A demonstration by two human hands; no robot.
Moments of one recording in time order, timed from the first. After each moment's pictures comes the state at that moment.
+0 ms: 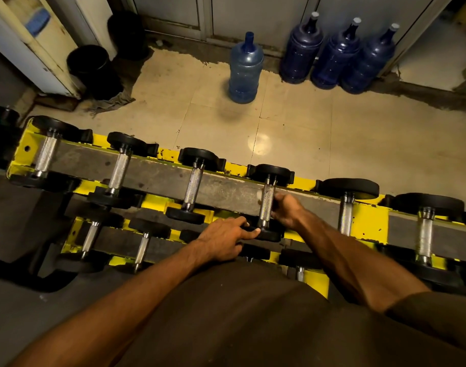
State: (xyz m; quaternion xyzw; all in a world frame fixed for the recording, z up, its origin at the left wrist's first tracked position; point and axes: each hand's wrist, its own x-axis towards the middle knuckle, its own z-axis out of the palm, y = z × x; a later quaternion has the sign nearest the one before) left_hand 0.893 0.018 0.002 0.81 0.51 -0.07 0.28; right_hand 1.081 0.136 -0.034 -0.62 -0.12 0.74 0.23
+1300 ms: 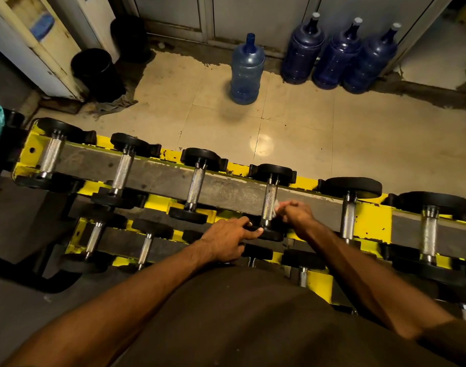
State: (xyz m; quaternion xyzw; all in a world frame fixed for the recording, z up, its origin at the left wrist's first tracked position) left_hand 0.895 0.014 0.004 0.80 0.51 -0.08 0.29; right_hand 1.098 0.110 -0.022 -0.72 -0.31 0.60 0.19
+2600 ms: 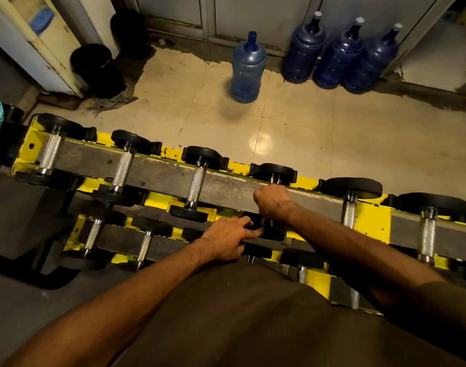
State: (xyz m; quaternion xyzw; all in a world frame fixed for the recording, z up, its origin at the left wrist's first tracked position) left_hand 0.894 0.016 0.003 0.82 0.50 -0.10 0.26; right_hand 1.026 0.130 0.021 -0.41 -0.86 0.07 -0.29
